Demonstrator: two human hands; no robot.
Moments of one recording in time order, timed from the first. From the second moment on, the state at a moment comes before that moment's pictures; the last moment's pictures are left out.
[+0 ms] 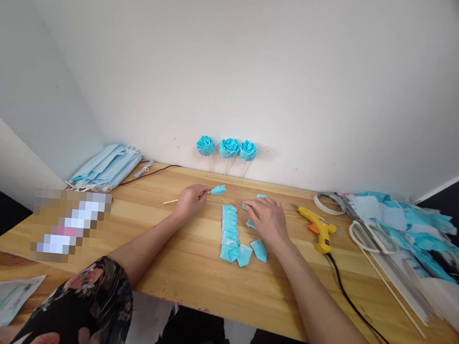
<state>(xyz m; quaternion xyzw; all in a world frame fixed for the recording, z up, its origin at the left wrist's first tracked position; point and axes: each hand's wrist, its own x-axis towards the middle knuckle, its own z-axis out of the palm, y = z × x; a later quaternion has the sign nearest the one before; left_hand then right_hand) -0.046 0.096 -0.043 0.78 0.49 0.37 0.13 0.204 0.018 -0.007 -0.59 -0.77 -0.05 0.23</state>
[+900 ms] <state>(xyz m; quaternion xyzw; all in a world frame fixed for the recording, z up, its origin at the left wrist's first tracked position) -0.040 0.092 -0.041 0.78 0.49 0.37 0.14 0.186 0.032 0.013 -0.54 -0.75 0.20 0.32</state>
